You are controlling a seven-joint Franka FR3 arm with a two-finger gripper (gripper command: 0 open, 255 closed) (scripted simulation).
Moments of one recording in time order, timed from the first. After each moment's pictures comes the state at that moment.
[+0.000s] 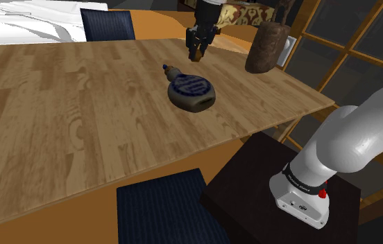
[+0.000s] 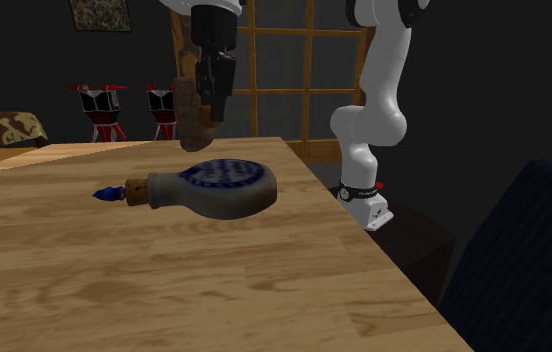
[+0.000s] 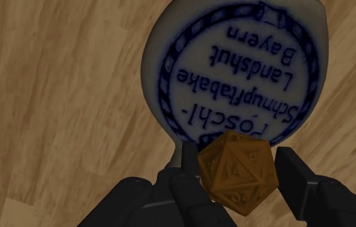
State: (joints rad) arm -0.02 -0.28 0.14 -2.07 0.05 1.92 0.07
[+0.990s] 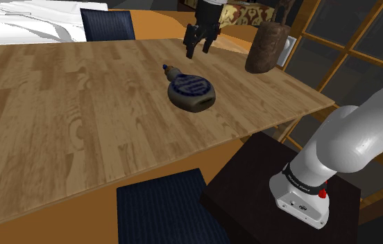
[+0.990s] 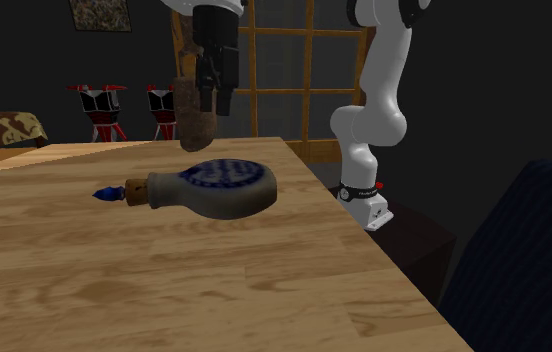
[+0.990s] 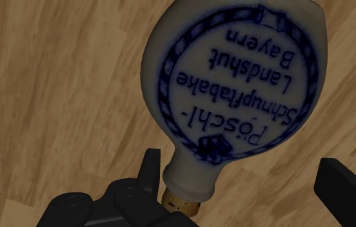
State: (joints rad) arm -0.01 -0.29 0.14 -2.08 0.05 1.92 0.07
